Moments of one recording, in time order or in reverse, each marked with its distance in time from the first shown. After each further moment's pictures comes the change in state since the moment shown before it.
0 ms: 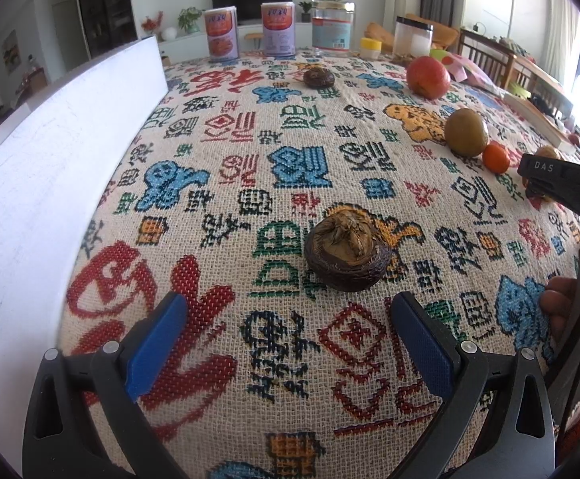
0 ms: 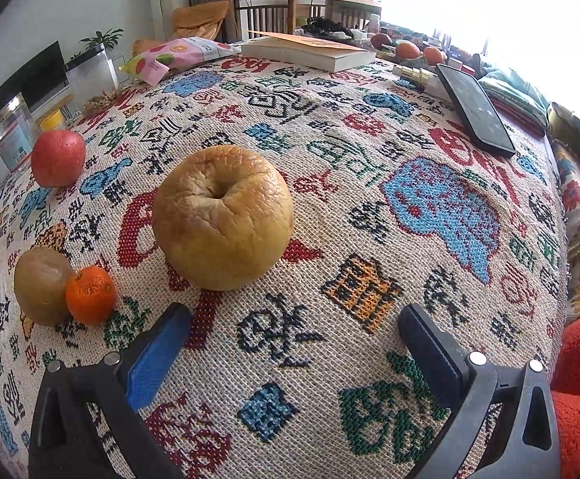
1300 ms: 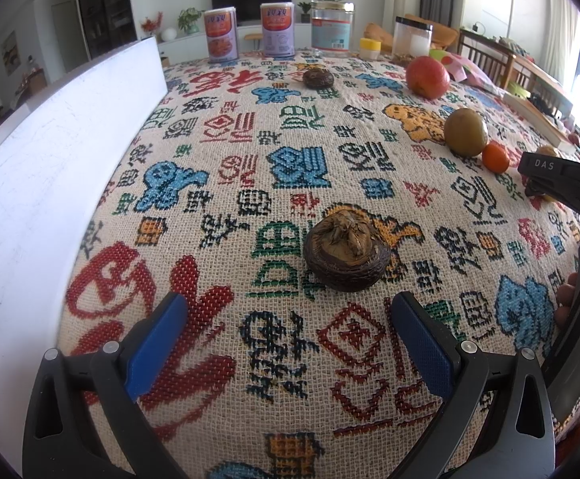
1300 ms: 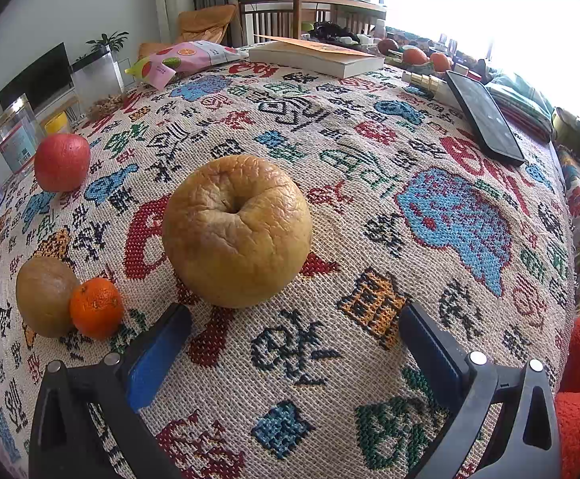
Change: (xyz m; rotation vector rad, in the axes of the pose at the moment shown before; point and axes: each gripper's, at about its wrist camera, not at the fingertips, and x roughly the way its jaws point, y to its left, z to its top) left arm 0.000 0.000 0.000 -0.001 0.000 -0.002; right arm 0.002 0.001 0.002 0.004 0.000 0.017
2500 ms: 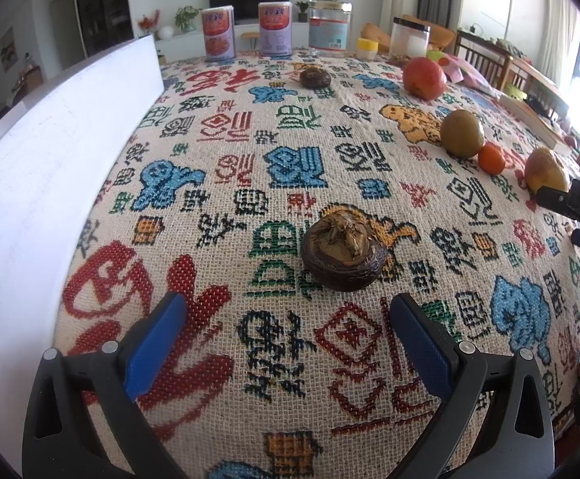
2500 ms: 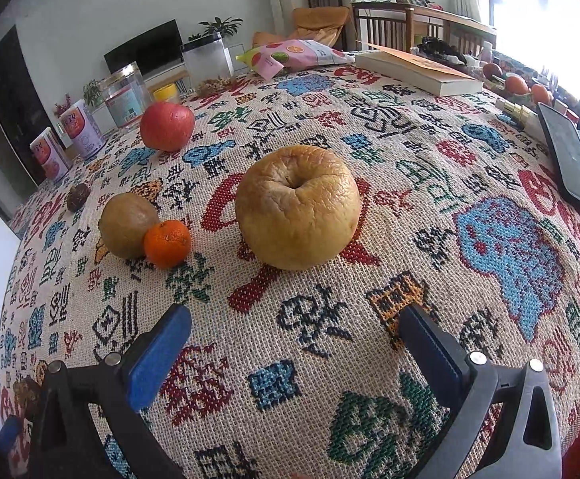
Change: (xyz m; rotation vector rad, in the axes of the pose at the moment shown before) left arm 0.000 -0.002 0.003 0.007 0.011 -0.024; right arm -0.011 -0.030 -0.008 -0.244 -0.009 0.422
